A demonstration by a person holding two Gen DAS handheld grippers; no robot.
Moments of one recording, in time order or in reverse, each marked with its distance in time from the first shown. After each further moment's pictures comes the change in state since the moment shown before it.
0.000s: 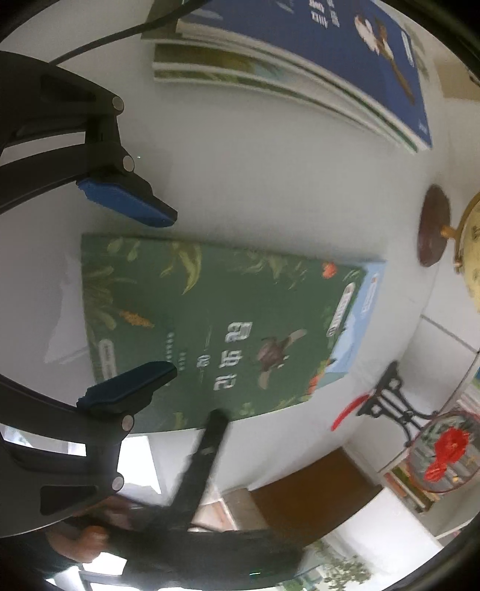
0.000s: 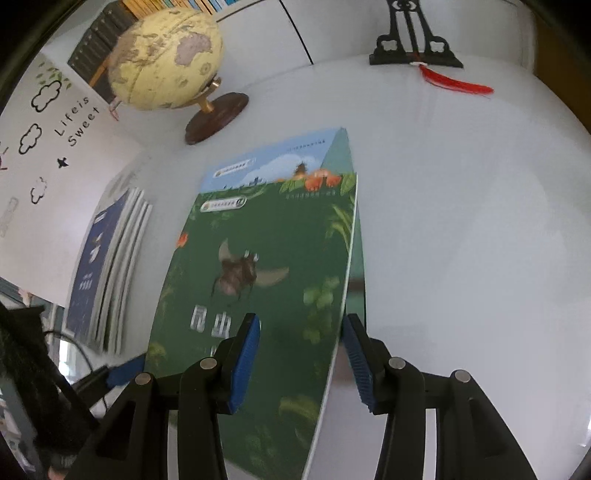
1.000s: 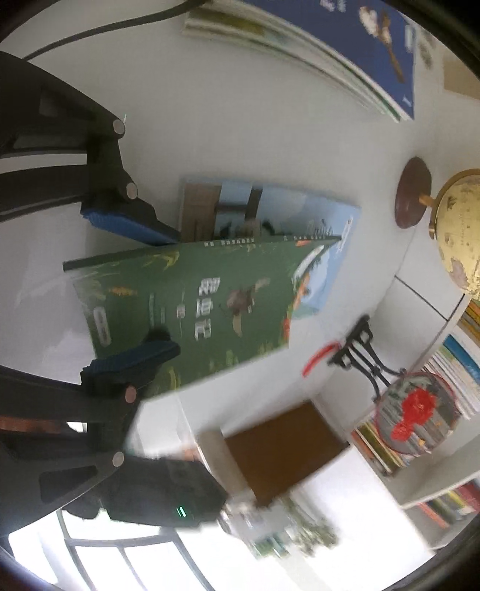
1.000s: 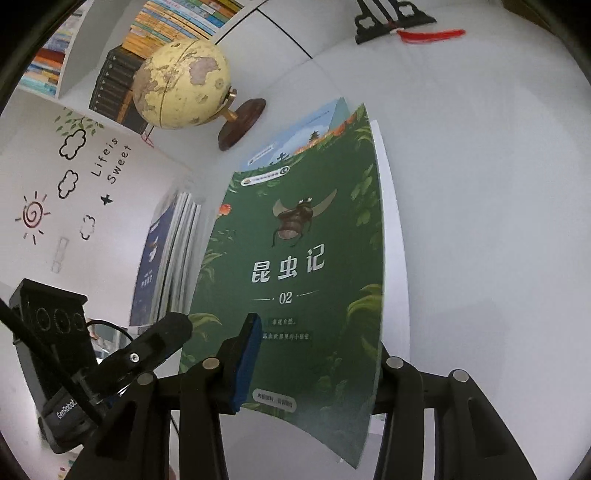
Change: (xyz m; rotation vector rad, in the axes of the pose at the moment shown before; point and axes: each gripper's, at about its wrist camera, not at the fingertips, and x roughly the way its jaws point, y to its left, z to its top) left arm -0.028 -0.037 -0.004 -0.078 -0.099 -0.245; right arm -0.018 -0.019 -0.048 0.140 -0.026 0.244
